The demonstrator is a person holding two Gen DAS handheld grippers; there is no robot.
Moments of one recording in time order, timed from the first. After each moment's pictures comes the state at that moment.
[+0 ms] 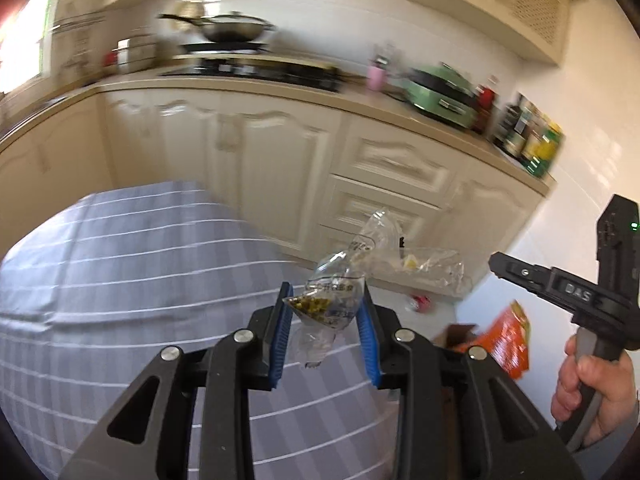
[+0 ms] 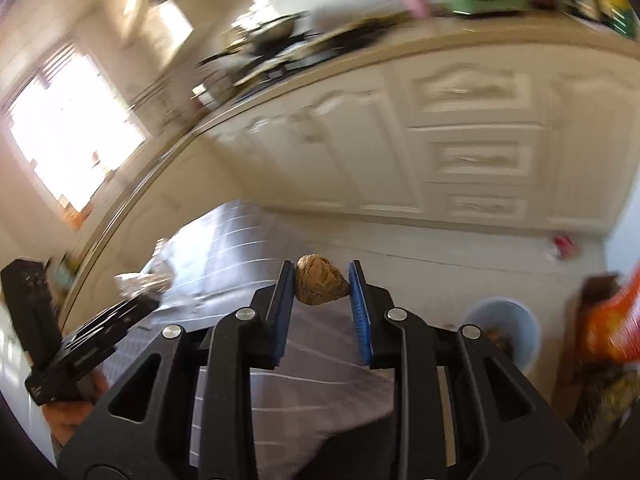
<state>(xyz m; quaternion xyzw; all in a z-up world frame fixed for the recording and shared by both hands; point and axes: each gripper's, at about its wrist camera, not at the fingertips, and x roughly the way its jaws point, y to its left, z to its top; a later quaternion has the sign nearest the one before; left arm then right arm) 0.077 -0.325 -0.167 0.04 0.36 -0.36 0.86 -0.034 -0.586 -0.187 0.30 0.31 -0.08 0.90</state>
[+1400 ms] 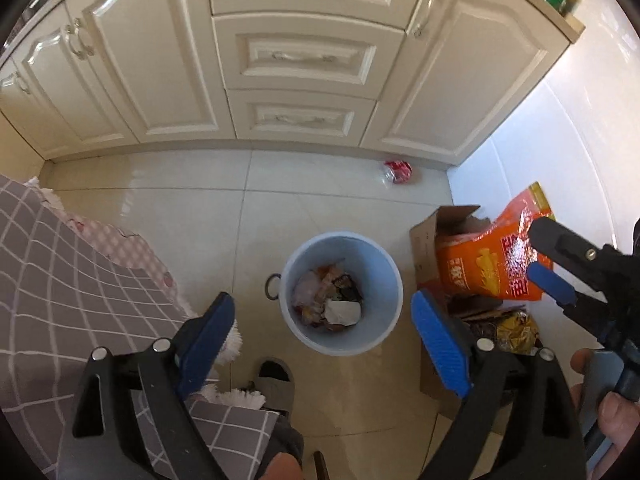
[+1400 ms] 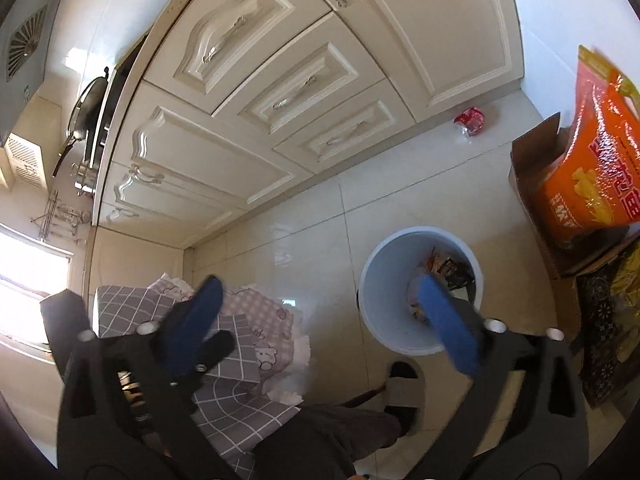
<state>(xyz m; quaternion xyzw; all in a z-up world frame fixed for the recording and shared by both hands) 0.088 -0.602 -0.365 0.19 0.54 -0.37 0.73 -0.081 -0.765 -0.363 0.49 0.34 -0.22 0.78</state>
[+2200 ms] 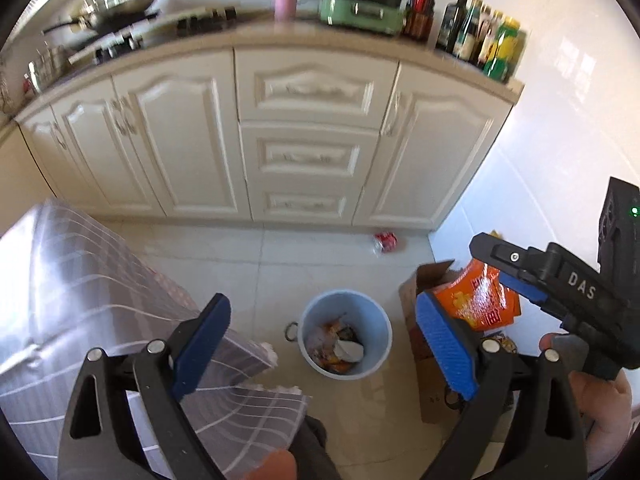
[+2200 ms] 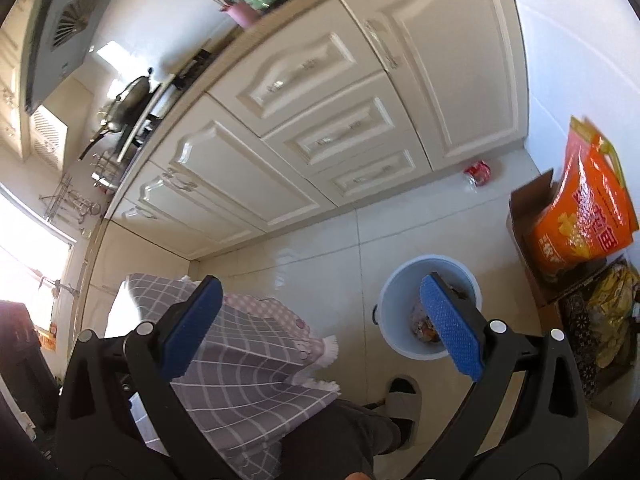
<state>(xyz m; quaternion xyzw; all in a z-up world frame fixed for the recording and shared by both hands) 0.041 -0.498 -0.208 0.15 0.41 -0.41 0.81 -0.094 -0.683 -0.242 0.41 0.29 -0.22 0.83</state>
